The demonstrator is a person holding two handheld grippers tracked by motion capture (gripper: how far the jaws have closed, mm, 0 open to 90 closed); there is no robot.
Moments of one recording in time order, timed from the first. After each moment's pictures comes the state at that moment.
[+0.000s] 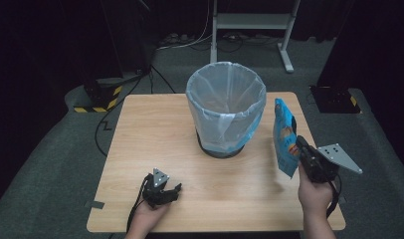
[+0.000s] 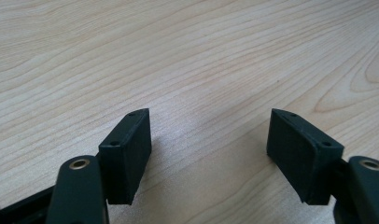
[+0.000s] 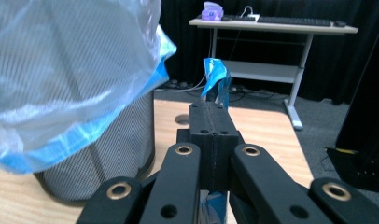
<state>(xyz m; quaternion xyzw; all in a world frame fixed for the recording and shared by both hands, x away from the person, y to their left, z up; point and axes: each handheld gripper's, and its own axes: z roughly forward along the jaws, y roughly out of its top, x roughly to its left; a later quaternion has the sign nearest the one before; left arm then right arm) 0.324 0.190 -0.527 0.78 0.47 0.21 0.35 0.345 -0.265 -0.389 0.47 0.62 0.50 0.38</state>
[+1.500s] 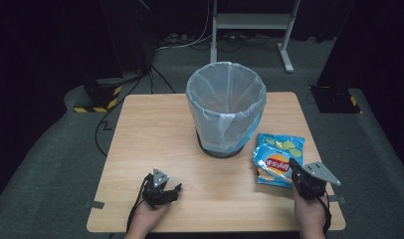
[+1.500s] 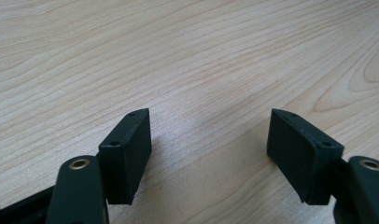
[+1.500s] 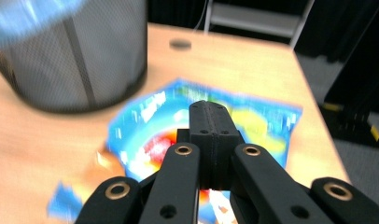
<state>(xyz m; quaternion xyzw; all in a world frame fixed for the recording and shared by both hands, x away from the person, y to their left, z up) 0.324 0.190 -0.527 0.78 0.47 0.21 0.35 0.328 -0.263 -0.459 0.50 0.68 0.40 0.36</state>
